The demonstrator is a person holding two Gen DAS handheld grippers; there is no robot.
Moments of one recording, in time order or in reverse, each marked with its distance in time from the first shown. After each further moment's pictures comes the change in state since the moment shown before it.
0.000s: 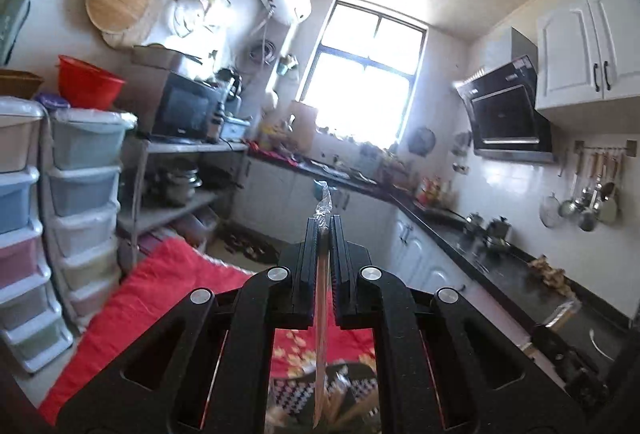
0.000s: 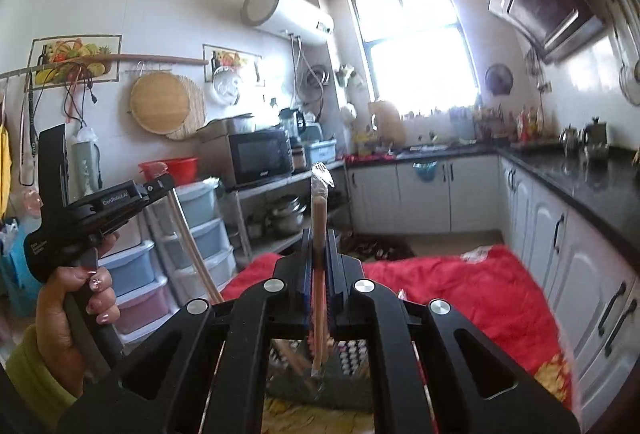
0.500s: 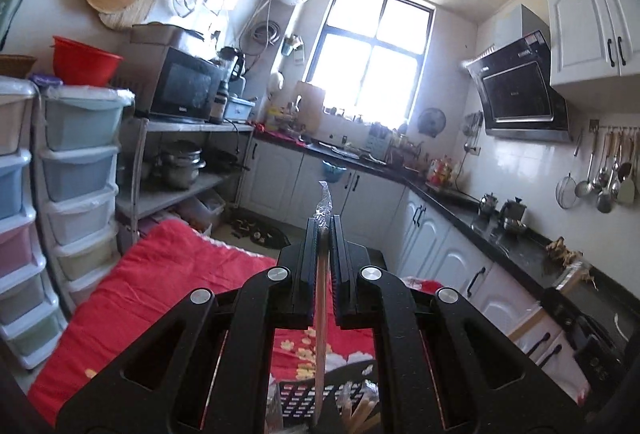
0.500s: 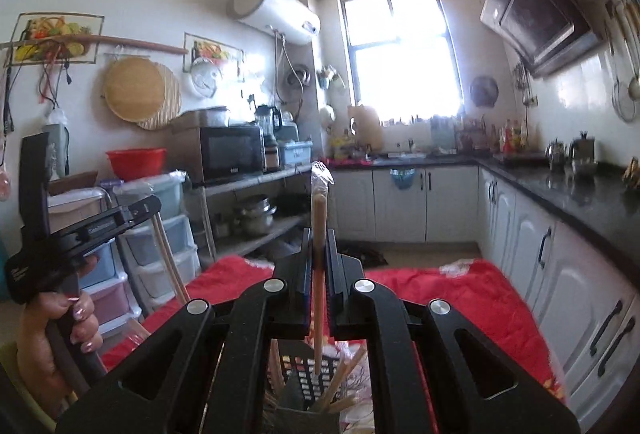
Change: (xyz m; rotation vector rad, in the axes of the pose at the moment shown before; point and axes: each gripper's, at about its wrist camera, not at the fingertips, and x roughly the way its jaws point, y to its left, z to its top) left arm 0.053 0.007 -0.048 0.022 0.076 0.015; right arm 0.066 -0.023 -0.026 -0.037 0.009 -0.082
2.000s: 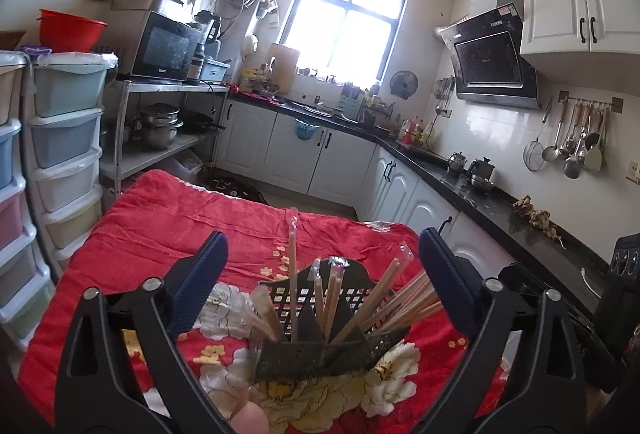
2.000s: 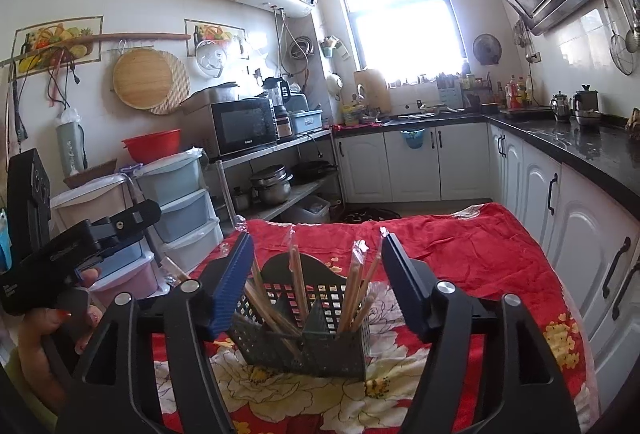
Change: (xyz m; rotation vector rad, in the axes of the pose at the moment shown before) left arm -0.057 0.004 -0.041 0.003 0.140 -0.101; right arm -0.057 0.009 -0.034 0.077 0.109 0.050
